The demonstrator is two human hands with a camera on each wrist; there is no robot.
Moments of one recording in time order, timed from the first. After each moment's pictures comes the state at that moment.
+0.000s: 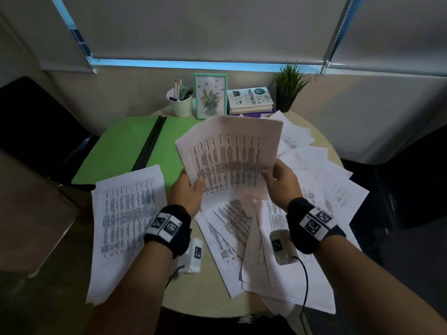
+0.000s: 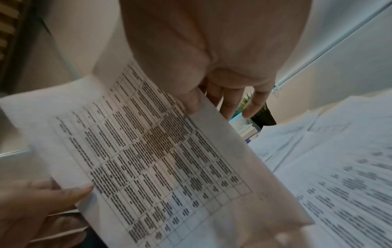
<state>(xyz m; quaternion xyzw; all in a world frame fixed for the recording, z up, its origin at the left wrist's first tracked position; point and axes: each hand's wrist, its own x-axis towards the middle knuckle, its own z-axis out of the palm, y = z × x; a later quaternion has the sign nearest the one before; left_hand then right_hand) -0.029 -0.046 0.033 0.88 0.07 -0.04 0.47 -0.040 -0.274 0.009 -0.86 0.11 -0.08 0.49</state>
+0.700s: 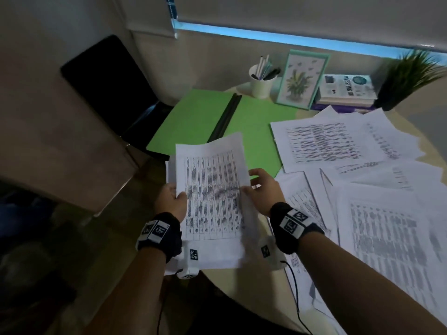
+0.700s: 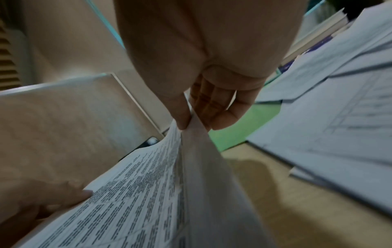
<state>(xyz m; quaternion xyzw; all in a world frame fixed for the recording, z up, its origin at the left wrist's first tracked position) -0.032 0.174 -0.028 0.82 0.35 -0.03 0.45 0.014 -0.055 -0.041 -0.87 0.03 0.12 0.49</state>
